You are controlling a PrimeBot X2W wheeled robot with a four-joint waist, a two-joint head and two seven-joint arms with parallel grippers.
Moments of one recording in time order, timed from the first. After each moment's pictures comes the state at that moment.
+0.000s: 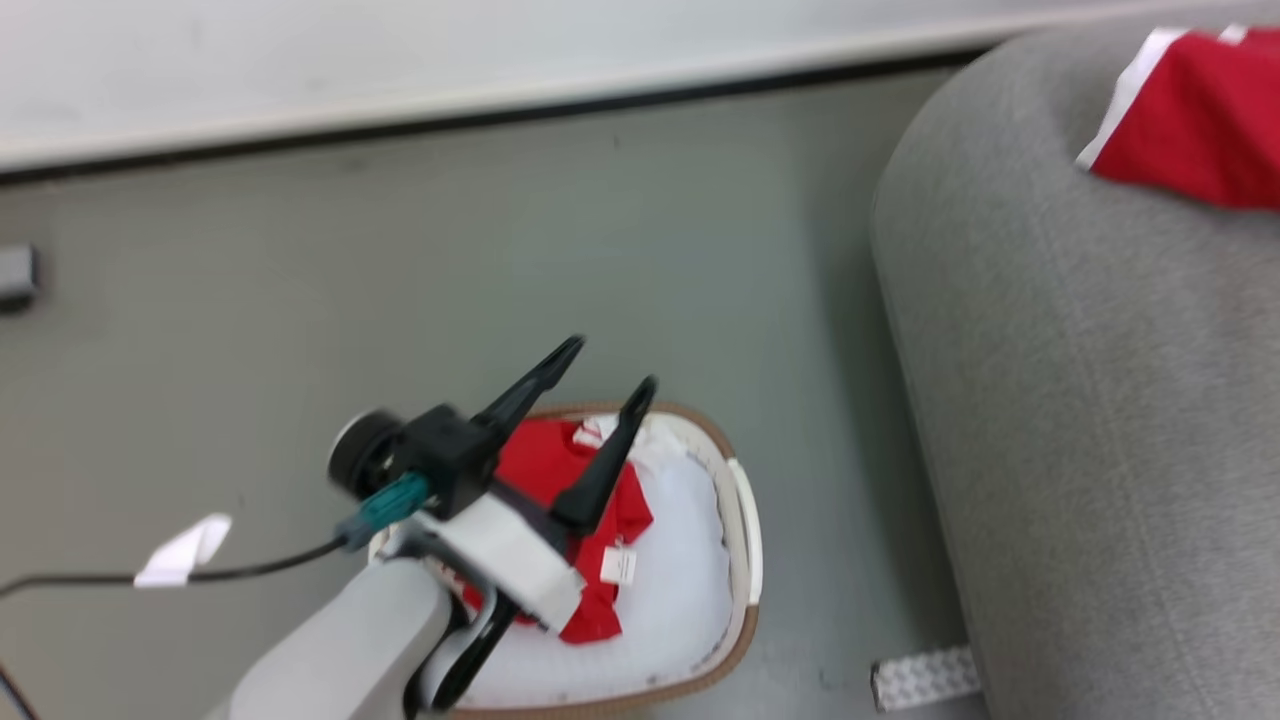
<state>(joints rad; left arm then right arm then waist) -0.64 0.40 -0.84 0.18 -0.57 0.09 -0.26 -0.72 -0.18 -0.46 0.64 -0.18 0.13 -0.26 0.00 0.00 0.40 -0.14</state>
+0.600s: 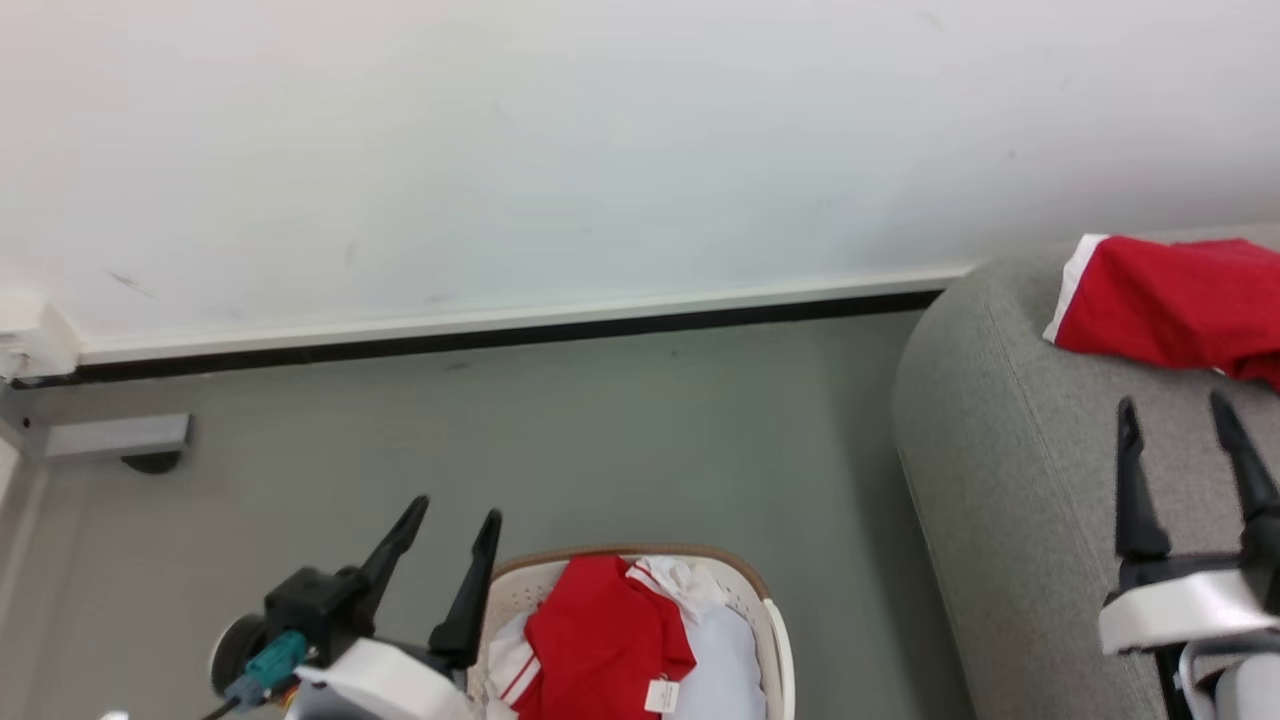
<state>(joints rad) -0.24 0.37 -0.52 0.19 -0.51 0.12 -0.26 -0.28 -0.07 -0.16 0.28 -0.03 0.13 -0.26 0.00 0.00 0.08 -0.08</state>
